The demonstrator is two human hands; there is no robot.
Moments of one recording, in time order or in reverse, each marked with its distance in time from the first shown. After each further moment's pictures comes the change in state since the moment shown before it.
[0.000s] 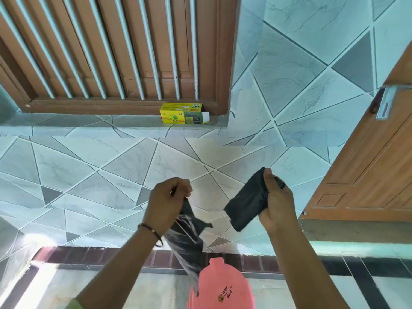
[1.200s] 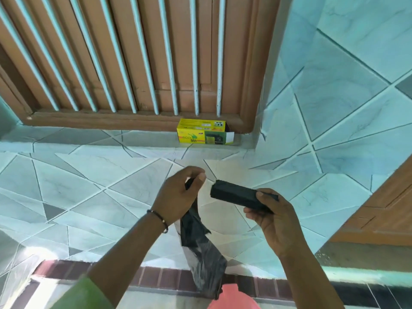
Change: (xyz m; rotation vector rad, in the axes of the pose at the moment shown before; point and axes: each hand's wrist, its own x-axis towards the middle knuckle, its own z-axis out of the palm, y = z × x) left_hand 0.116 -0.033 -0.029 0.147 -0.111 0.116; right_hand 0.051 0.029 0.057 -0.113 -0.307 0.054
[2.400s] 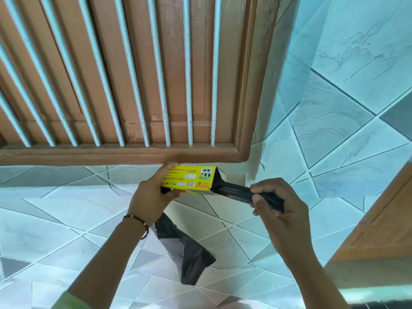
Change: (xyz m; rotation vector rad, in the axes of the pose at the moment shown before) left_hand 0.085 -0.048 -0.047 0.034 0.055 0.047; right_hand 0.017 -0.036 0.060 -0.806 0.051 -0.814
